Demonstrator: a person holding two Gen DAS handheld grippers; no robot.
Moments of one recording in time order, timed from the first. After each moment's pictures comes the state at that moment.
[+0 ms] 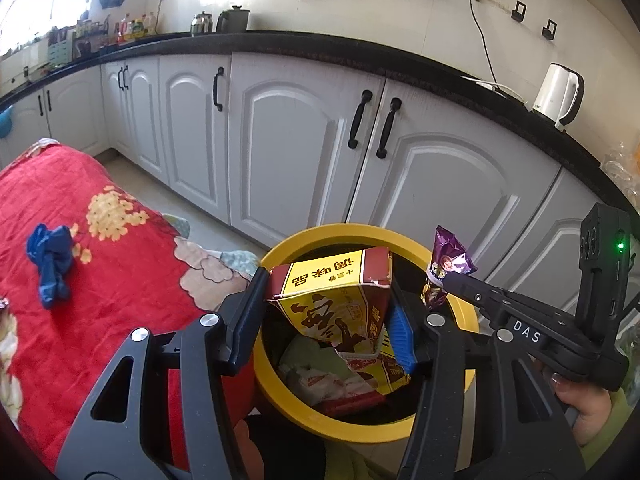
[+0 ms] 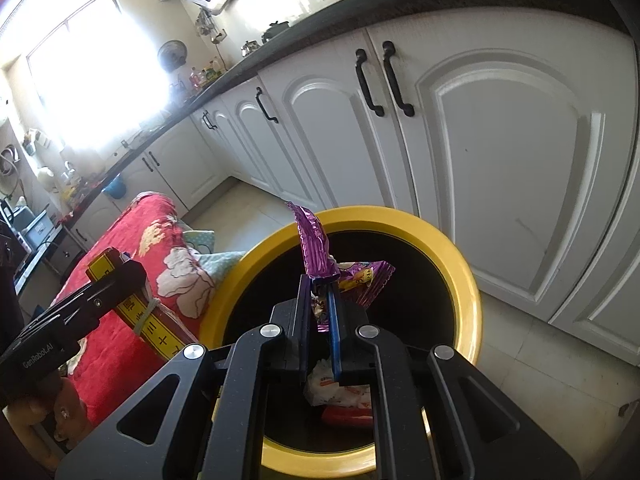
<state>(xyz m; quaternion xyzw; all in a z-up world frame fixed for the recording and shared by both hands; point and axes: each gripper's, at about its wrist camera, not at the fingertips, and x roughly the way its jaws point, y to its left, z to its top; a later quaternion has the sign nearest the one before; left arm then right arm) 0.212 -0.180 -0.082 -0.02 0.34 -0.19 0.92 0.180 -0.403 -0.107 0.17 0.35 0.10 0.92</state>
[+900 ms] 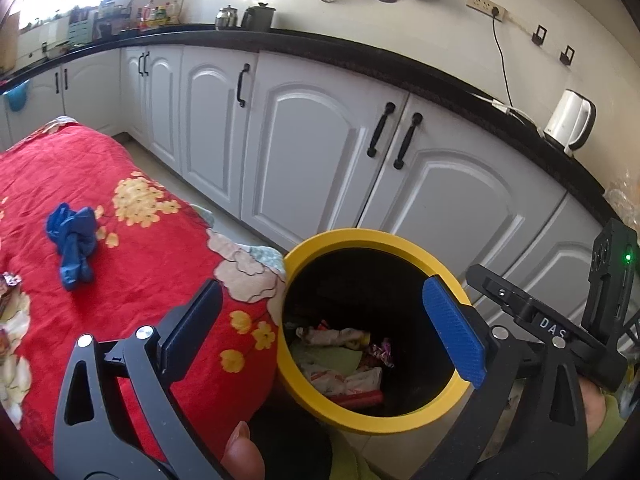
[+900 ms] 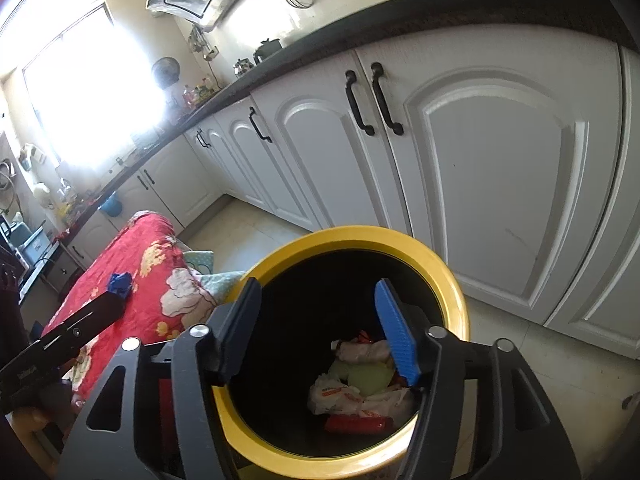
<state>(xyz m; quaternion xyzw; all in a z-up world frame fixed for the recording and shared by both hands) 0.205 -0.149 -0.067 -0.06 0.34 -0.16 0.92 0.170 -0.405 -0.089 0.18 0.32 0.09 0.93</state>
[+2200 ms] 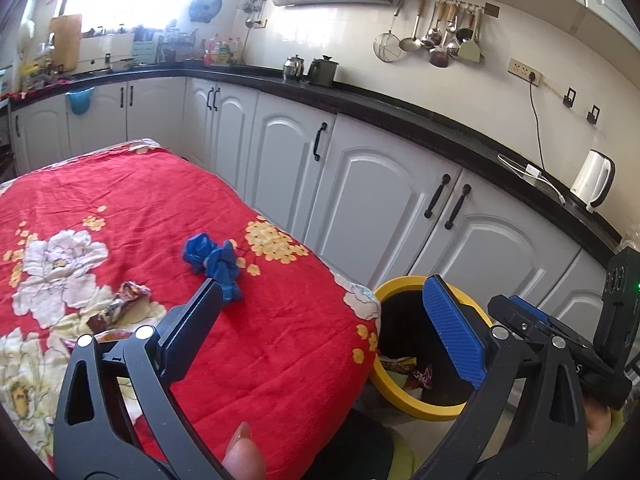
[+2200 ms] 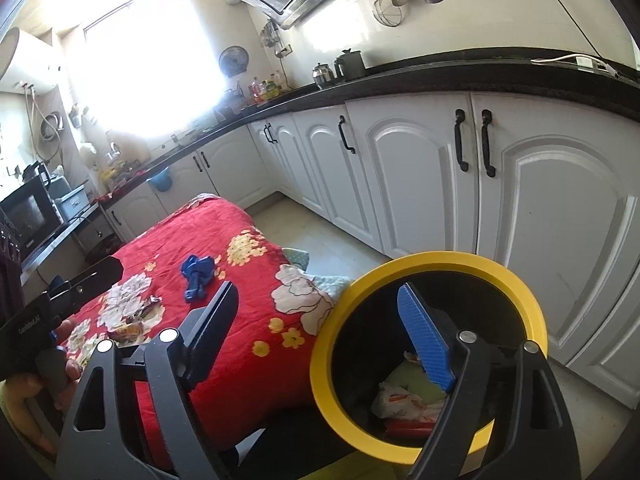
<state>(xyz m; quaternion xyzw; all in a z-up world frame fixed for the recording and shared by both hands) 0.148 -0.039 -0.010 -0.09 0.27 -0.07 0.95 0.145 -0.307 -0.035 0.12 0.28 0.18 0.94</state>
